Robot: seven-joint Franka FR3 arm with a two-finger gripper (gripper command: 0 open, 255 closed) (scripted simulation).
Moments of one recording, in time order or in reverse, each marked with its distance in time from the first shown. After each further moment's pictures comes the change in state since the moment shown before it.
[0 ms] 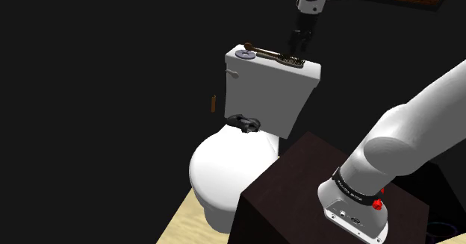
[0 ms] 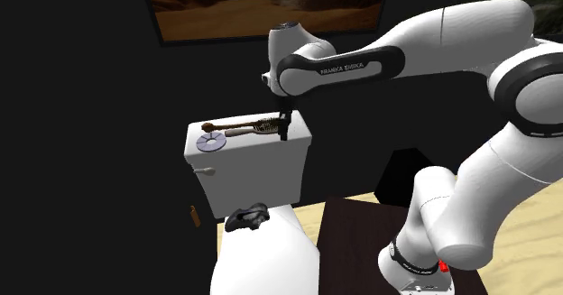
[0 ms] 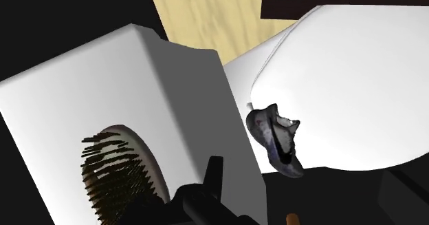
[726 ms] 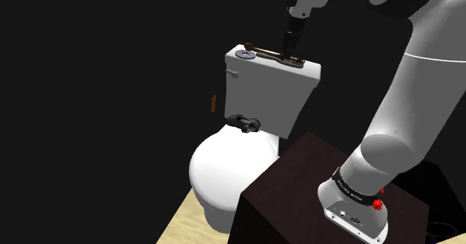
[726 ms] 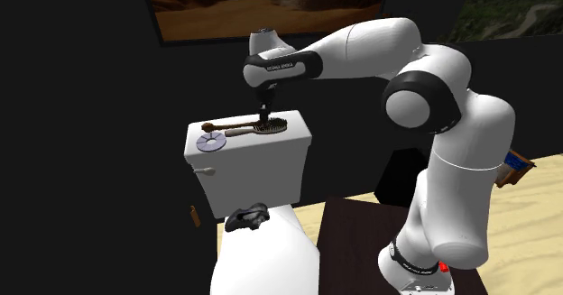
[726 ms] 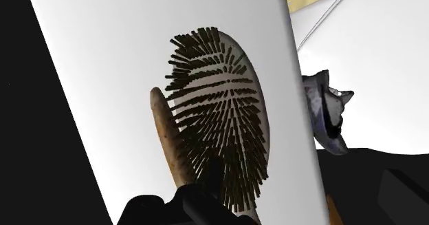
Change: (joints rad) arm -0.074 0.465 -0.098 0.395 0.240 0.062 -0.351
